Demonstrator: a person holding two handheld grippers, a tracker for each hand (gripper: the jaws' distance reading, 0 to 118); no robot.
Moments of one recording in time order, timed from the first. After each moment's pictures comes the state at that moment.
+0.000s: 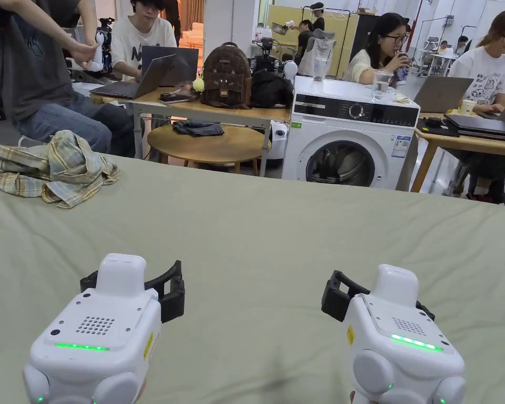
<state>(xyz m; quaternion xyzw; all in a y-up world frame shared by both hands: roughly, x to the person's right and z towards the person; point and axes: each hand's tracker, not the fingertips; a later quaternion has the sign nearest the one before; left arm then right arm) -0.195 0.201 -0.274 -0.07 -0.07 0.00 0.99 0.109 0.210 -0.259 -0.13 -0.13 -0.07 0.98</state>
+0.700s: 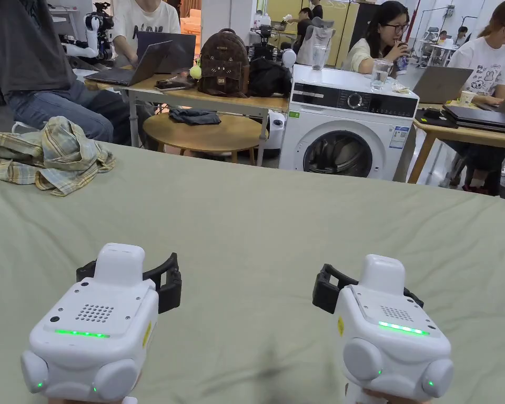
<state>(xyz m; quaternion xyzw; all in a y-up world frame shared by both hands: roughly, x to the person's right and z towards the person) -0.191 0.196 -0.278 -0.09 -0.06 -0.01 0.99 0.110 0.203 -0.270 -0.15 -0.12 -0.05 0.98</state>
